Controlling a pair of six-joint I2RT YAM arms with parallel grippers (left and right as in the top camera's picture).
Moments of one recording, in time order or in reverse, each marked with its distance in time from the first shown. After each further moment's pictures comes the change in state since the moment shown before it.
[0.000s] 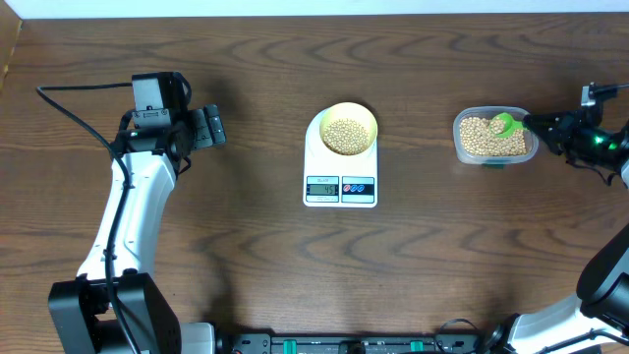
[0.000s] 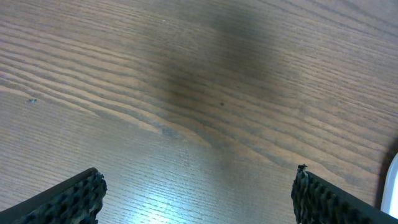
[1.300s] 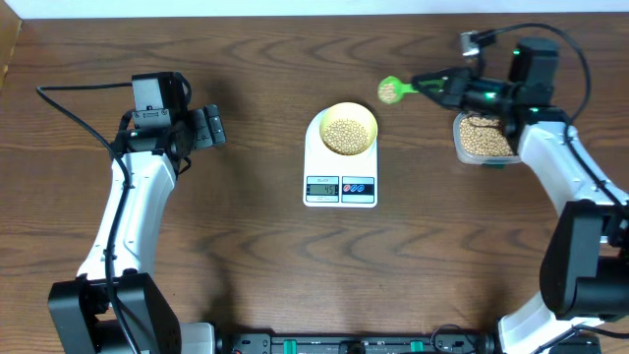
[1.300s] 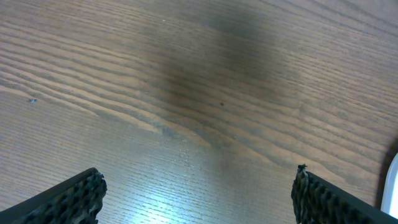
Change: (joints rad) left arm 0.000 0.000 0.000 0.000 0.000 0.000; right arm 0.536 0.000 -0.002 0.565 -0.020 0.418
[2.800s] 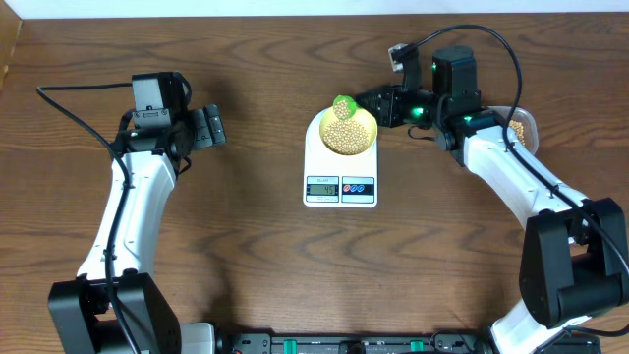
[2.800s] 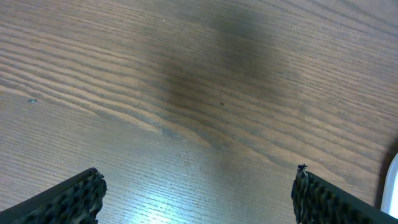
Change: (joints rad) left arm 0.000 0.000 0.000 0.000 0.000 0.000; right arm 0.264 0.000 0.000 -0.061 0.324 -0.241
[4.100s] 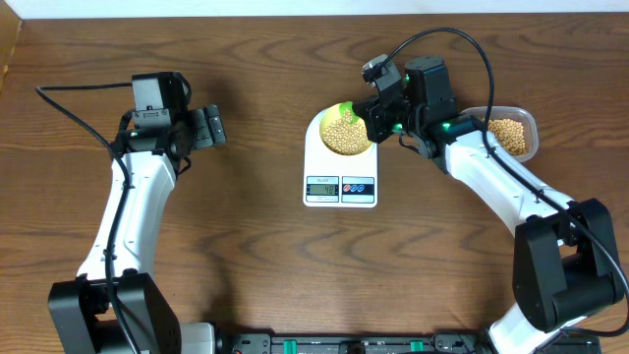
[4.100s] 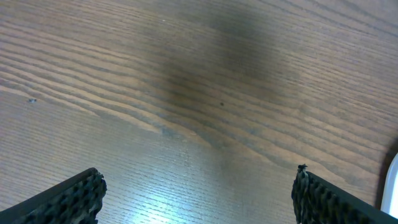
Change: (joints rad) left arm 0.000 0.000 0.000 0.000 0.000 0.000; right arm 0.094 0.000 0.000 -0.072 0.285 -0.377
